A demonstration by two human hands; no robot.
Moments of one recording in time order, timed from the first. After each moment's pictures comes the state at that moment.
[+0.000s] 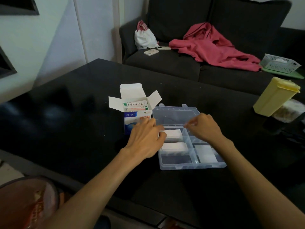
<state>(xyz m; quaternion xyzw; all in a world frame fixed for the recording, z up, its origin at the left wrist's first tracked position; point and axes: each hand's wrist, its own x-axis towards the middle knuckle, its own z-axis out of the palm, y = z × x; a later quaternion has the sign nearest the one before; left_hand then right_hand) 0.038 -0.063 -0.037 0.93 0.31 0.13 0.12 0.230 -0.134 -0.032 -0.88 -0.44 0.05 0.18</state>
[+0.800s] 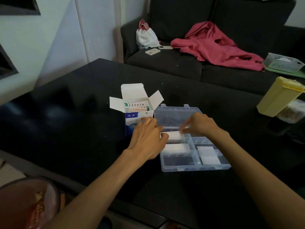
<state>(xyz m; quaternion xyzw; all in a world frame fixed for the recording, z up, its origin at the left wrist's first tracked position) 0.042 -0.061 -0.040 0.93 0.33 0.12 0.09 0.222 -0.111 -0.021 -0.88 -0.46 0.11 0.05</state>
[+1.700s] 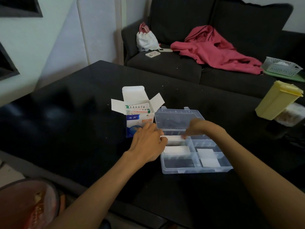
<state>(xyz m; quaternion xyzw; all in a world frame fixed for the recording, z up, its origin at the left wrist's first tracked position) 0.040 -0.058 -0.041 0.93 0.33 0.09 0.13 0.203 -0.110 0.005 -0.87 -0.44 0.22 -0.05</state>
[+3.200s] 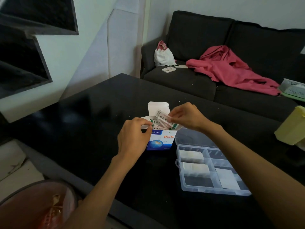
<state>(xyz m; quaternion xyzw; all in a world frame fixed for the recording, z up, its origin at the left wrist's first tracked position) -0.028 -0.015 -0.005 0.77 0.50 0.33 0.23 0.156 -0.039 0.047 -0.72 -0.64 0.15 0.23</state>
